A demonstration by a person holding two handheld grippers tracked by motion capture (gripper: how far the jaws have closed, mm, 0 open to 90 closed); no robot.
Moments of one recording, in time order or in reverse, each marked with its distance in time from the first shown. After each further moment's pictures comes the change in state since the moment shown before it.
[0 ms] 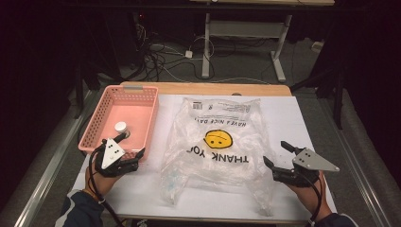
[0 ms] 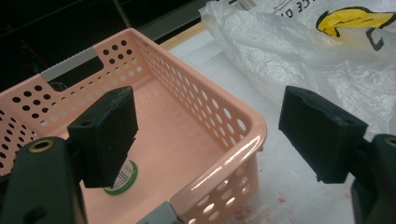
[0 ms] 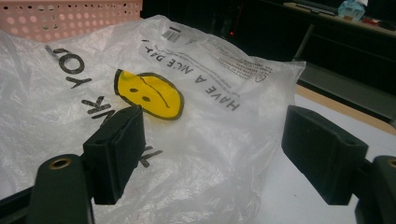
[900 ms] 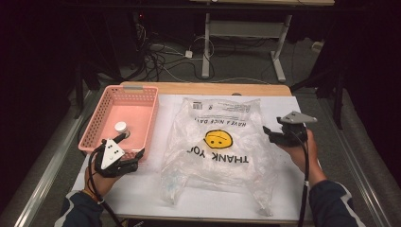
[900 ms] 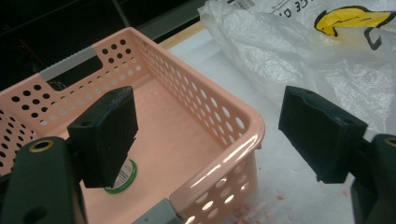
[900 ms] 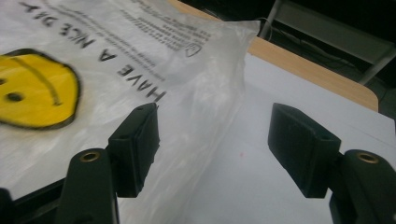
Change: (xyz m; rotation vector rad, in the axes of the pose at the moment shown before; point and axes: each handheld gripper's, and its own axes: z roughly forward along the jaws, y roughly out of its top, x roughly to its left) left arm -0.001 0.000 0.000 0.008 -0.007 0.003; right arm -0.076 0.023 0.099 0.253 -0.084 0.051
